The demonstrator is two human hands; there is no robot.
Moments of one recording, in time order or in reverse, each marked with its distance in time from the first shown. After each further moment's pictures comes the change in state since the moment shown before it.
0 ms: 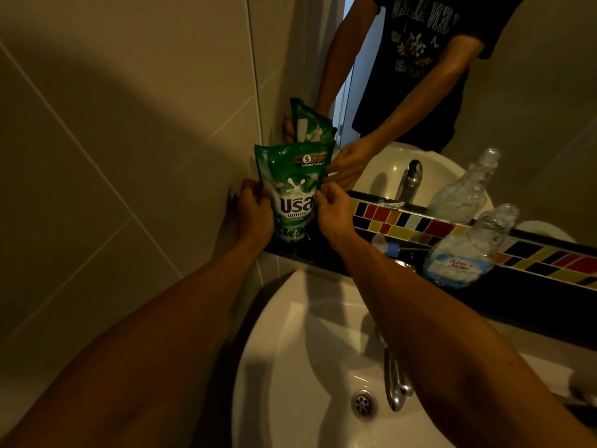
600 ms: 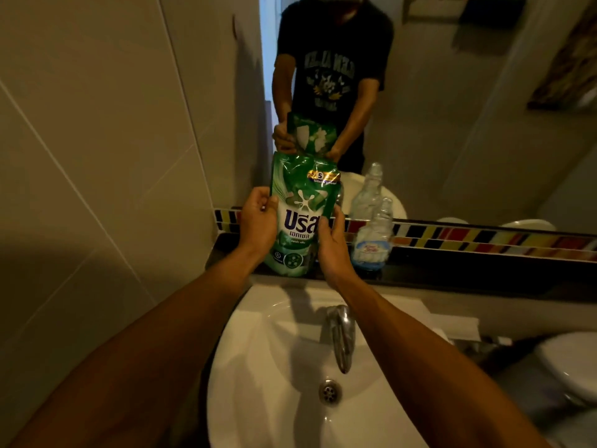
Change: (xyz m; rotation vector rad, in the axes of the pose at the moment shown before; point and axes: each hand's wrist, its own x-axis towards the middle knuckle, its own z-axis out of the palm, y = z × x) left_hand -0.098 0.102 0.034 -0.259 -0.343 0.109; right_hand -0.129 -0.022 -0.110 0.262 0.140 -0.106
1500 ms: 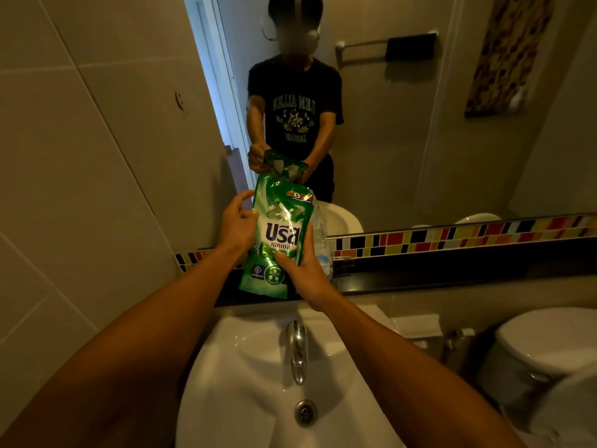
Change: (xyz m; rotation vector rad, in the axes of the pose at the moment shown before) left_hand -0.036 0.088 0.089 0.251 -0.161 0.118; right_hand -0.043 -0.037 -0.095 0.018 -0.120 -0.018
